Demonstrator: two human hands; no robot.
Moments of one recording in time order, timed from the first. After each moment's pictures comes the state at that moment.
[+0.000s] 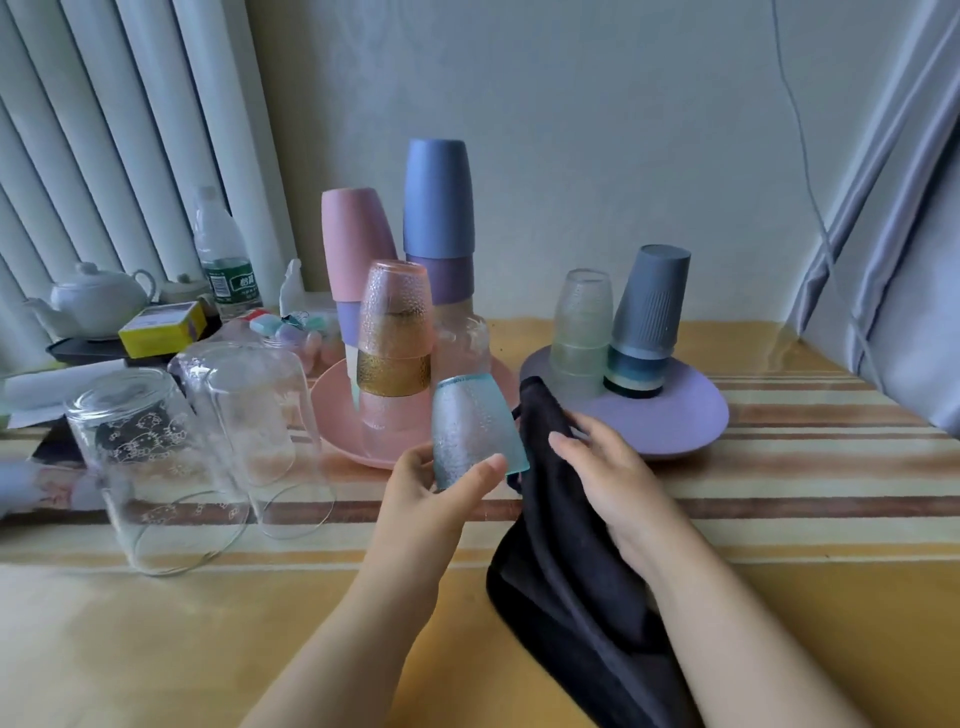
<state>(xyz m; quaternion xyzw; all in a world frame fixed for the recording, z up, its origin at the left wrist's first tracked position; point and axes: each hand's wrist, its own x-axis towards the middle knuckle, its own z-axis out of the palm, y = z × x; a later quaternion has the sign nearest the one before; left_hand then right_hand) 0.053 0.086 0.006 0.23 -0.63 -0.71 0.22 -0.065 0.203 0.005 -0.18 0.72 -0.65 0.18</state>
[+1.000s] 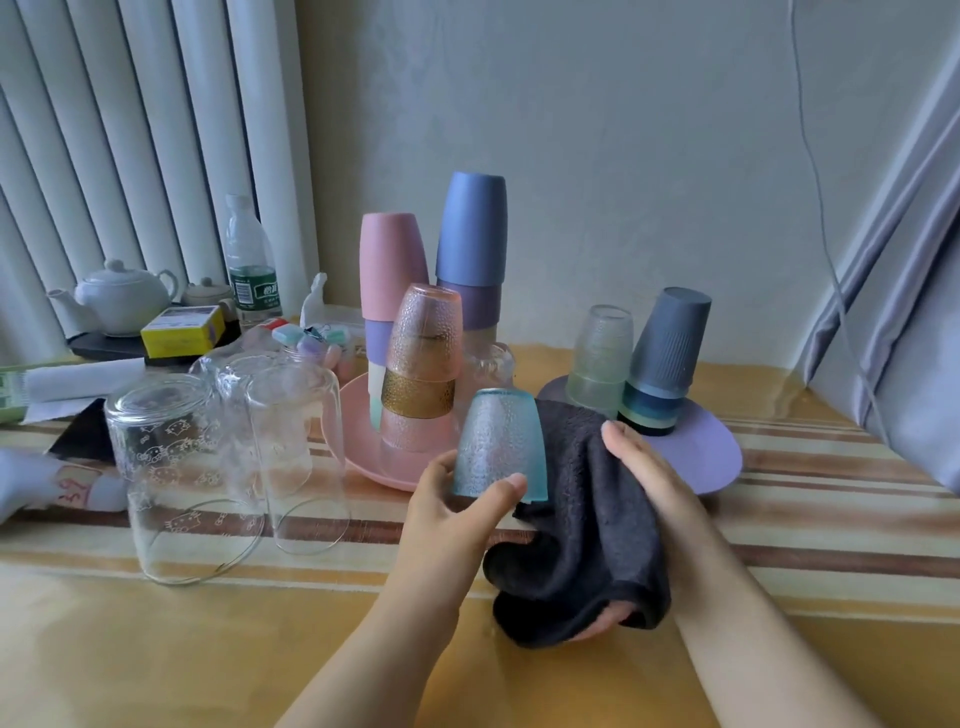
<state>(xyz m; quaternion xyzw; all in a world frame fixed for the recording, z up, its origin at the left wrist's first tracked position) 0.048 0.084 0.009 0.19 -0.60 -0.73 0.26 -0.048 0.210 0.042 -0.19 0.49 -0.78 0.35</state>
